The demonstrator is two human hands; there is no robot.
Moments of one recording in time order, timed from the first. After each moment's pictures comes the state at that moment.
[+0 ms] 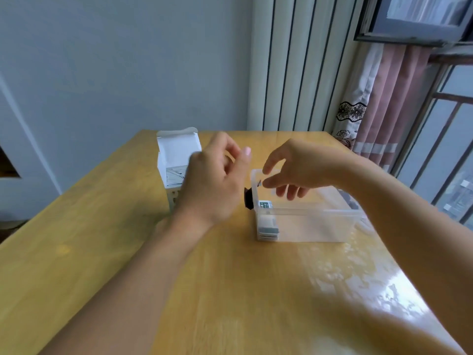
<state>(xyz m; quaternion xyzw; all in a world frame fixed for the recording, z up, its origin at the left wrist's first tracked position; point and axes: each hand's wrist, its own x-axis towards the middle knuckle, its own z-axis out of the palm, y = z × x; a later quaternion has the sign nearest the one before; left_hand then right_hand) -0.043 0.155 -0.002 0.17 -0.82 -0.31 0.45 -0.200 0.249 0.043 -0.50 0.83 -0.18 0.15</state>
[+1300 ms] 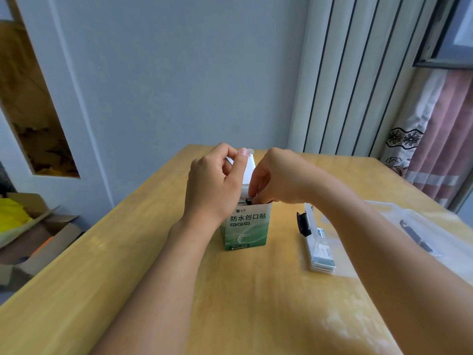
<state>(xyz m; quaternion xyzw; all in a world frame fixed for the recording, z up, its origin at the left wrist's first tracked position) -0.014 0.070 -0.006 0.24 -0.75 -0.26 0.57 -0.129 0.162 0.052 -0.62 0.76 -0.16 0.04</state>
